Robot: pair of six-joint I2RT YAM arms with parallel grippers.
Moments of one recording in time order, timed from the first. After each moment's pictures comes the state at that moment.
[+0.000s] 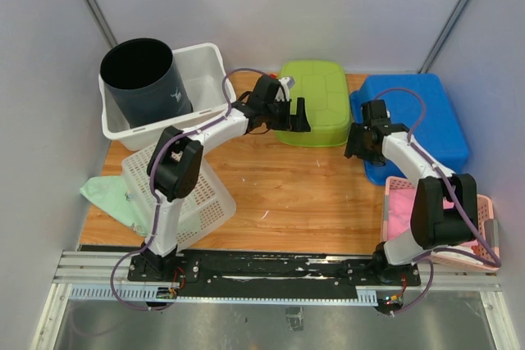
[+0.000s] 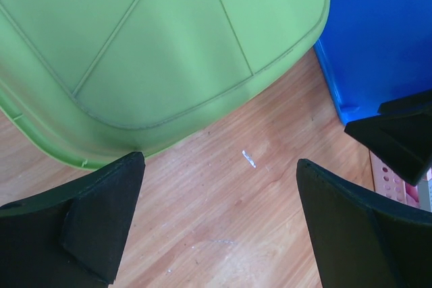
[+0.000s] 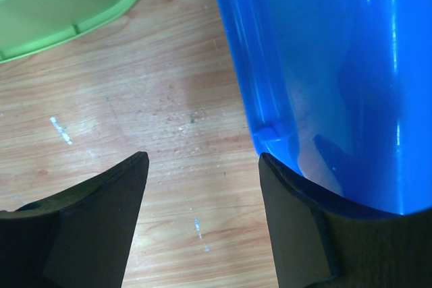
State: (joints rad) left arm -0.61 2.10 1.65 -0.19 0.32 -0.46; right arm 0.14 1.52 1.02 -0.59 0.17 0.35
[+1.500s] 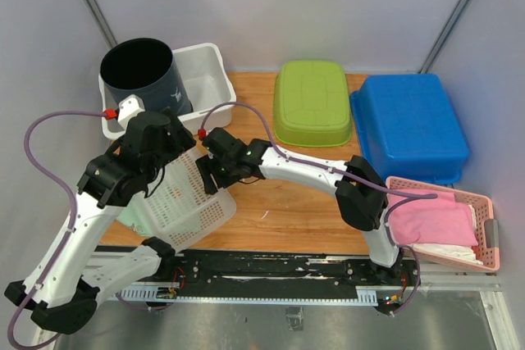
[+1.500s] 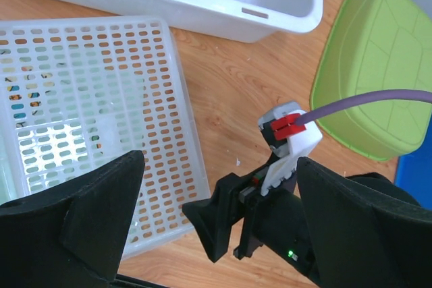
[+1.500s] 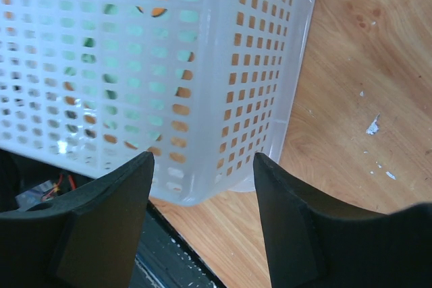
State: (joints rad) left arm -0.52 0.90 1.29 -1.02 -0.57 -0.86; right arm 1.09 2.04 1.72 -0.56 -0.07 0.47
